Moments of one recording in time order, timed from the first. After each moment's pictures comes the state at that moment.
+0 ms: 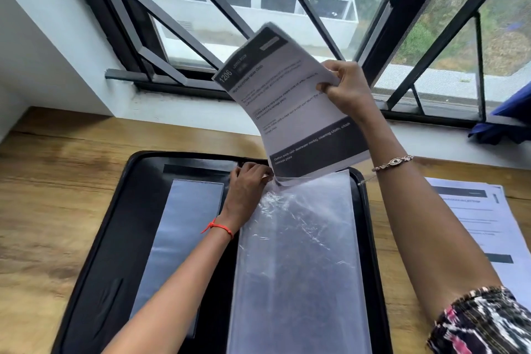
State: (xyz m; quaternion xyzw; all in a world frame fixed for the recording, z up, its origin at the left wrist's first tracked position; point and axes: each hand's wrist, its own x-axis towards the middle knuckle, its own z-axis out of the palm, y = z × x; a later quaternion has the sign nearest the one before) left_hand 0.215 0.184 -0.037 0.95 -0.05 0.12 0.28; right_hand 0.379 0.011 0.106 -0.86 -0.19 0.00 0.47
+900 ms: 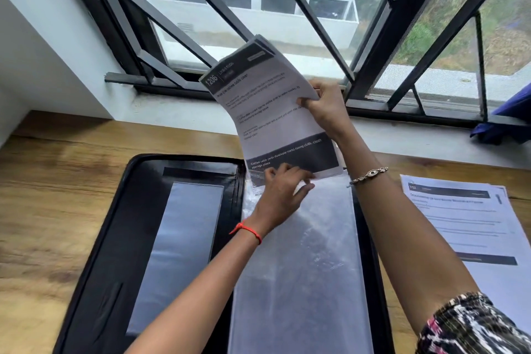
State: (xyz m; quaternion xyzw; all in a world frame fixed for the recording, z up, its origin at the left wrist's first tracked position) left_hand 0.220 0.127 -0.012 0.91 -0.12 0.11 0.37; right_hand 0.368 0.038 0.072 -0.82 -0.11 0.03 0.56
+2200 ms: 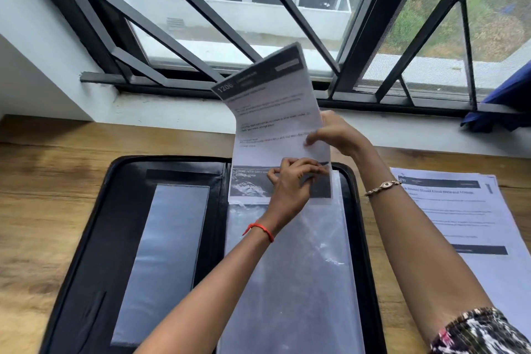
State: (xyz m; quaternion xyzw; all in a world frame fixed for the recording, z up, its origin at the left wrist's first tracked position) left_hand 0.226 0.086 0.003 0.86 -0.04 0.06 0.50; right_hand 0.355 -0.022 0.043 -0.80 -0.10 0.27 0.53
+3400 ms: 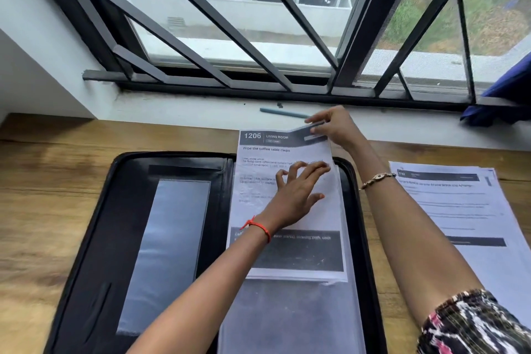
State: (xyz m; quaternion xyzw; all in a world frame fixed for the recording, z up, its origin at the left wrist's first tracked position) left_hand 0.216 0.087 -0.013 0.94 -0.18 -0.08 0.27; right_hand 0.360 -0.031 0.024 -0.89 -0.04 0.16 0.43
